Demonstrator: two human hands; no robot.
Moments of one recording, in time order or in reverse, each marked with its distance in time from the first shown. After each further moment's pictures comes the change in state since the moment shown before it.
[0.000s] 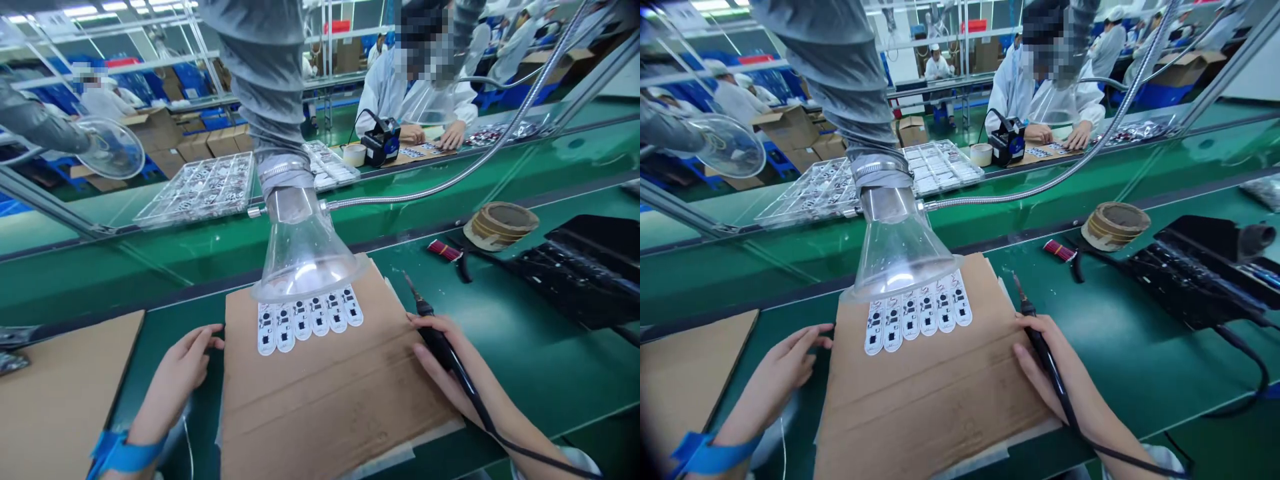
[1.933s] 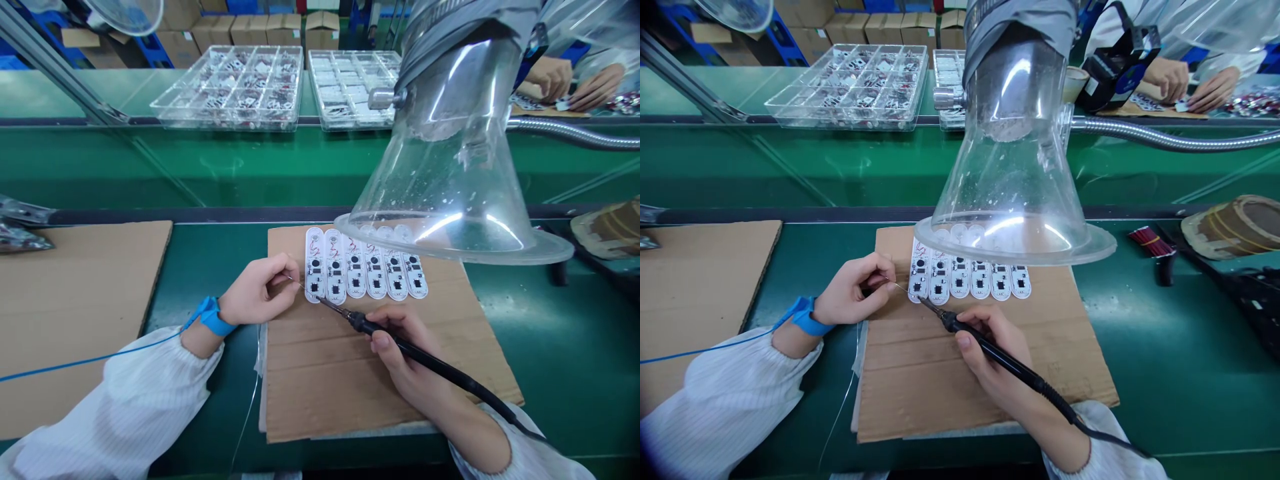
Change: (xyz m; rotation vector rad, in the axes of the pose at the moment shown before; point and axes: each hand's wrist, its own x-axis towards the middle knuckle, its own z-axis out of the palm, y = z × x) left_hand 0.034 0.005 0.014 0.145 -0.361 1.054; right_hand 0.009 -0.101 0.109 0.278 -0.330 0.008
